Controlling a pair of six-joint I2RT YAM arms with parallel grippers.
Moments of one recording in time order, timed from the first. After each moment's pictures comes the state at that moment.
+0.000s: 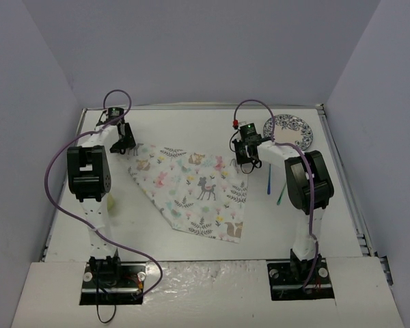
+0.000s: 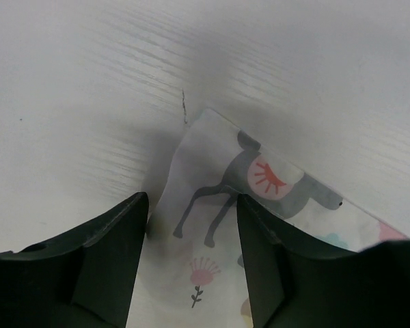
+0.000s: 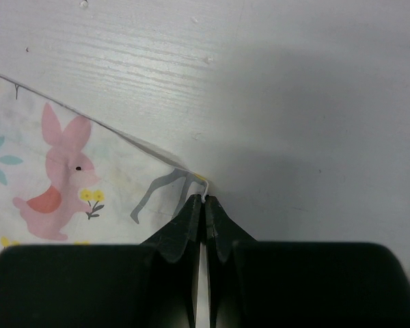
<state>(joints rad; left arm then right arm) 0.04 2.20 1.72 -0.53 -0.14 -0.30 0.35 2.02 1.31 -0.26 0.00 0.13</state>
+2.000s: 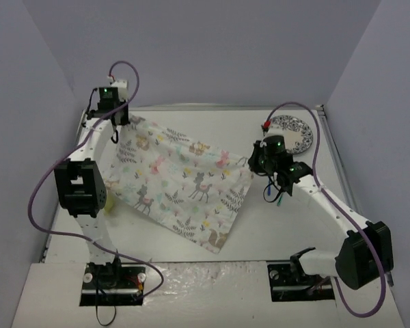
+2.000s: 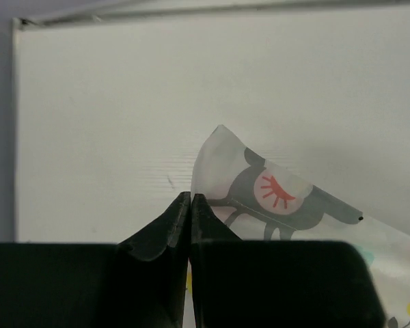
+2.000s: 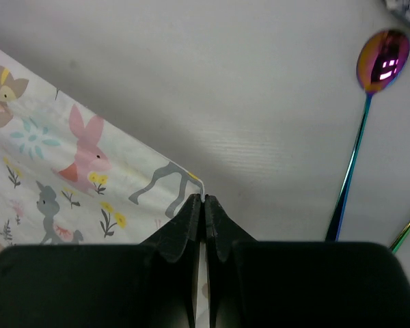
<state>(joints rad) 0.01 1.94 1.75 -0.42 -0.04 0.06 0.40 1.26 0.93 -0.28 0.08 0.40</state>
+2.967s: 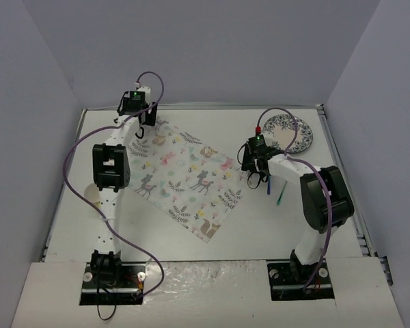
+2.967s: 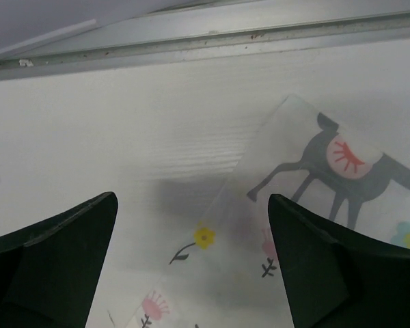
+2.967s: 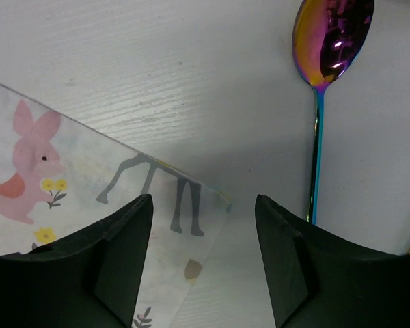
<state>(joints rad) -0.08 2.57 2.32 -0.41 -0.17 0.11 0.35 1.76 1.03 -0.22 0.29 0.45</state>
